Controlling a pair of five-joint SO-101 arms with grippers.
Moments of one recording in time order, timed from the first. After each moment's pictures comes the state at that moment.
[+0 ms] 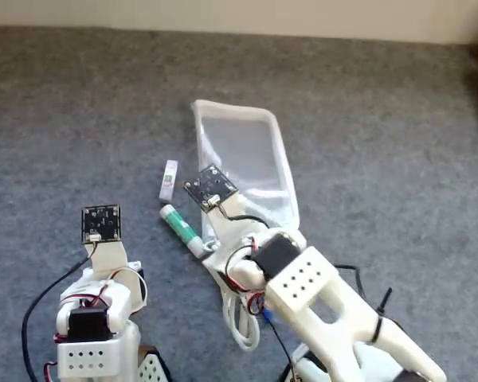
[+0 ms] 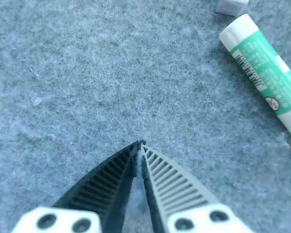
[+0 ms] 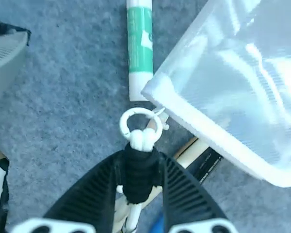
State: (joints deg) left arm -10.9 -103.7 96.0 76.0 8.9; right arm -44.5 -40.3 47.8 63.7 1.0
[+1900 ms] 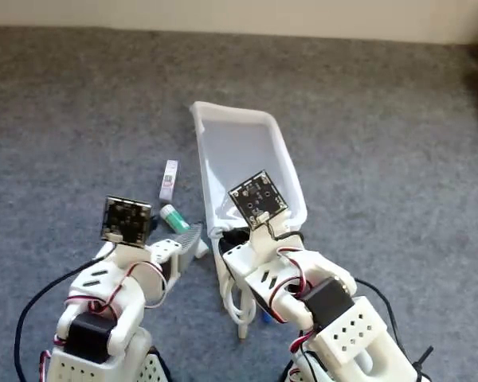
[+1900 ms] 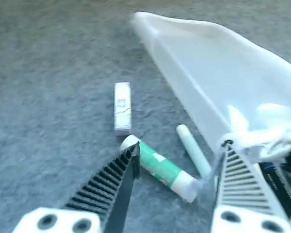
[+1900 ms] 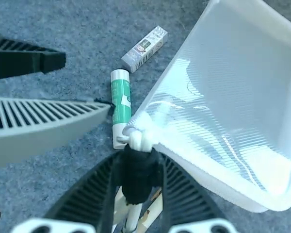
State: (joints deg) left arm 9.9 -103.7 82.5 63.2 8.9; right arm -38.7 -67.3 63.3 54.3 1.2
